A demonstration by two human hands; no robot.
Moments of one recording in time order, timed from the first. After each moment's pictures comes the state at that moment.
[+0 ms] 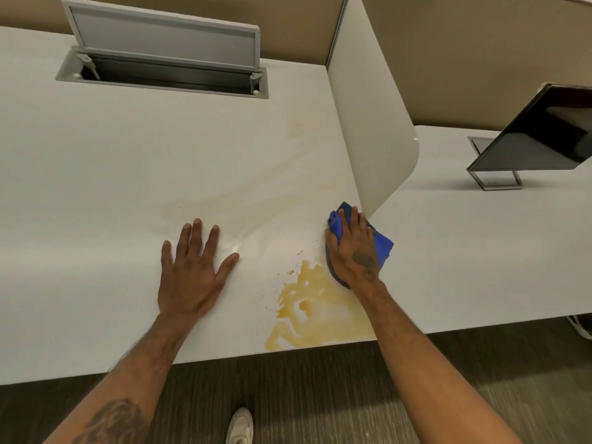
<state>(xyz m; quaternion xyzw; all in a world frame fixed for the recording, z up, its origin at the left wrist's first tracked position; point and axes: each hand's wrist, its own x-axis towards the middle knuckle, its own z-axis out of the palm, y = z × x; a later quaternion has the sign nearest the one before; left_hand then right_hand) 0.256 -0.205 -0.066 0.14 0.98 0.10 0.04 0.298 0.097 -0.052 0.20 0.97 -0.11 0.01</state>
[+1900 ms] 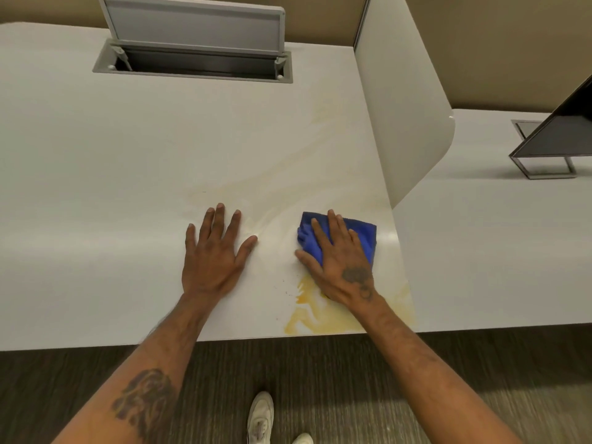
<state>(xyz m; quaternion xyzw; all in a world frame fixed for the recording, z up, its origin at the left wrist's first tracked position) 0.252 -0.208 -0.073 0.14 0.99 0.09 0.03 0.327 0.031 -0.056 0.07 0.98 -0.16 0.05</state>
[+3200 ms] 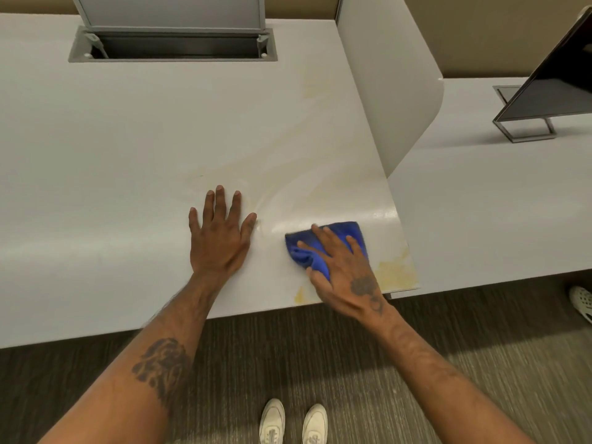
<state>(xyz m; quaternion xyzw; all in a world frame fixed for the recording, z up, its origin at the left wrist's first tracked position) 0.255 -0.208 -0.066 0.15 0.98 0.10 0.05 0.396 0.002 -0.049 0.03 0.98 -0.18 0.06</state>
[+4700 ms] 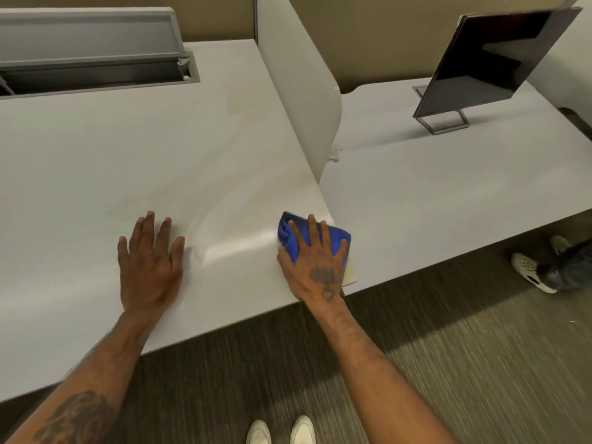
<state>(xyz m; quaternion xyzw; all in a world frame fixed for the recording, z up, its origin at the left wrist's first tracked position) 0.266 -0.205 -0.061 0.17 0.97 0.16 -0.04 0.399 0.037 -0.054 0.28 0.95 -0.12 0.03</state>
